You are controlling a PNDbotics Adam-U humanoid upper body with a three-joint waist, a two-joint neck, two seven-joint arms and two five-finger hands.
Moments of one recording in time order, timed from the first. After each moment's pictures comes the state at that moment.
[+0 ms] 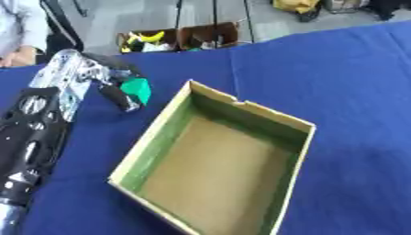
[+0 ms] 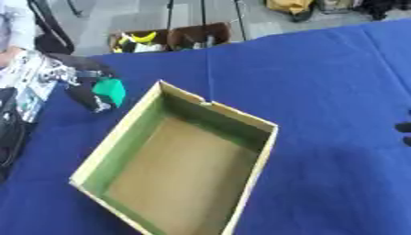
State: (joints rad) left arm -1.10 0.51 -0.01 -1.04 -1.21 -0.22 -0.89; right arm -0.27 -0.26 -0.06 -1.95 0.14 0.10 -0.18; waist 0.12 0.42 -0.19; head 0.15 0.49
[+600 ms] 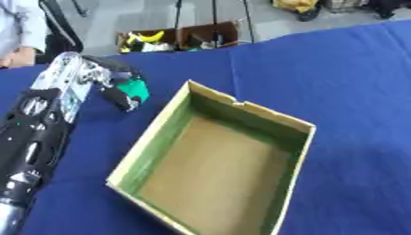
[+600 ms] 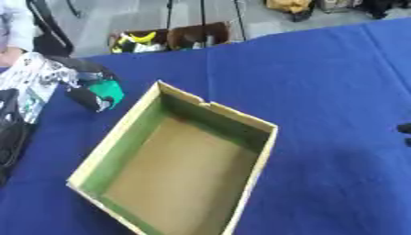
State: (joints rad) left arm -1.10 0.51 -0.01 -1.01 -1.19 -0.22 -0.87; right arm -0.27 -0.26 -0.06 -1.95 0.14 0.10 -0.18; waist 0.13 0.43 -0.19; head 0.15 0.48
